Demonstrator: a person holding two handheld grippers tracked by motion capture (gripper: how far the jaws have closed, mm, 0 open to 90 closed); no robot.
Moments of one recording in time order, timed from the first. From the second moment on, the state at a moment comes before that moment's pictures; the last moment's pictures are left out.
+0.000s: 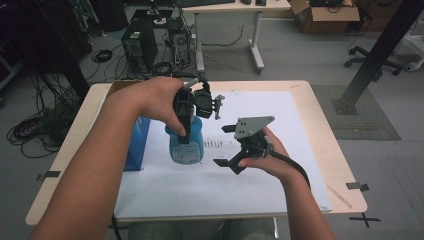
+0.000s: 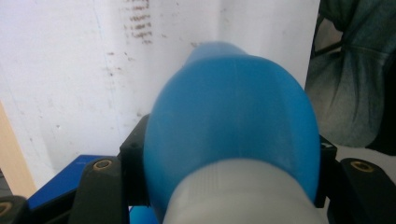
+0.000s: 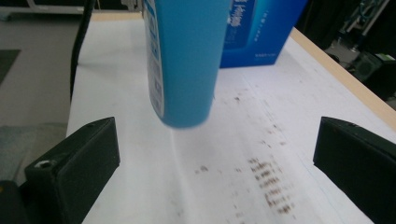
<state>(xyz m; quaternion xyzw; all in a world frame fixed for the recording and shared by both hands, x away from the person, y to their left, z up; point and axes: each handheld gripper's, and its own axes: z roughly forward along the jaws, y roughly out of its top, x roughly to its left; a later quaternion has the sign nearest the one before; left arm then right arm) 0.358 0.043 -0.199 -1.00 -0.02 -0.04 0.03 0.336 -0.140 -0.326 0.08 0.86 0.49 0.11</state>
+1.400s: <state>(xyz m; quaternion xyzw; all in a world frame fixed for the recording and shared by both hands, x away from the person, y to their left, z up) 0.378 0.092 -0.144 -0.91 -0.41 -0.08 -0.06 0.341 -0.205 -0.289 0.08 0.94 0.30 0.15</state>
